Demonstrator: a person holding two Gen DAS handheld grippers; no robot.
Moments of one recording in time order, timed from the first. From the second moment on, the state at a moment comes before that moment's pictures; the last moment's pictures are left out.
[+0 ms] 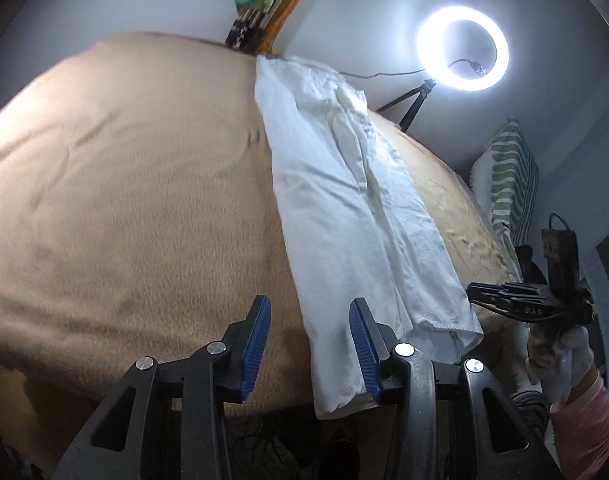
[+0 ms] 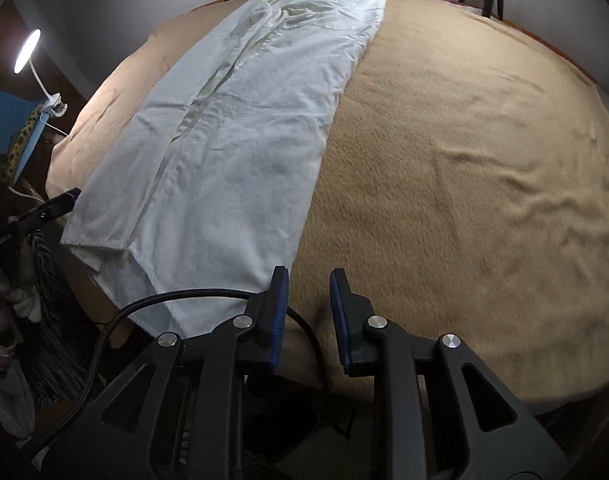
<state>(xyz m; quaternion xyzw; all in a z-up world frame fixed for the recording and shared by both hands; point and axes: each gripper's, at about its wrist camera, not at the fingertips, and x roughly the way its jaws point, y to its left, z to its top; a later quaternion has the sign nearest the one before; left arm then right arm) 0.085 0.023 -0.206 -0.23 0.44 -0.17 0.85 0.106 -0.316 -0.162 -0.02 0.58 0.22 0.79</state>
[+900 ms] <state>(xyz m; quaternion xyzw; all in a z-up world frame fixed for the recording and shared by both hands) 0.086 0.024 -0.213 -0.32 0.47 -0.24 0.79 0.085 -0.330 -0.181 0.22 0.57 0.26 0.75</state>
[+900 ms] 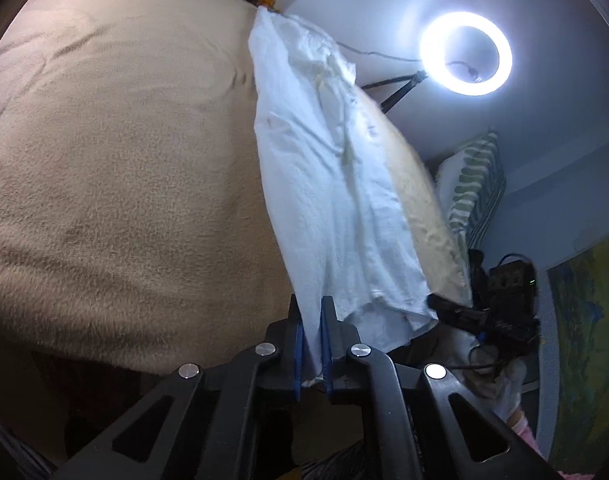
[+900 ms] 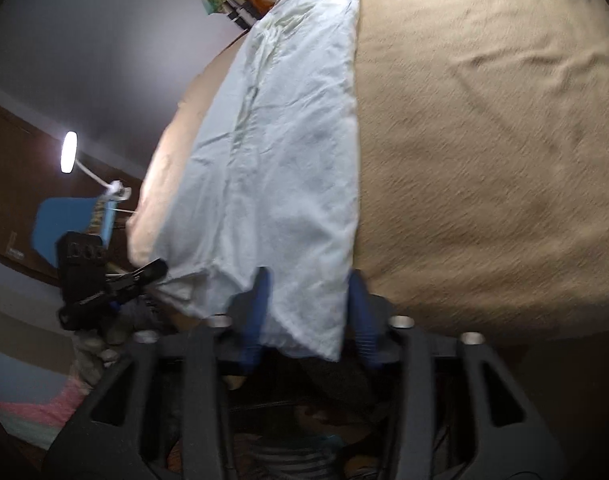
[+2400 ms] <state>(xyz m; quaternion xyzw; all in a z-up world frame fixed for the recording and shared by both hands) 0.268 0.031 -0.163 -0.32 0.41 -0.22 0.82 0.253 -0.314 -0.159 0.34 0.46 0.24 0.78</state>
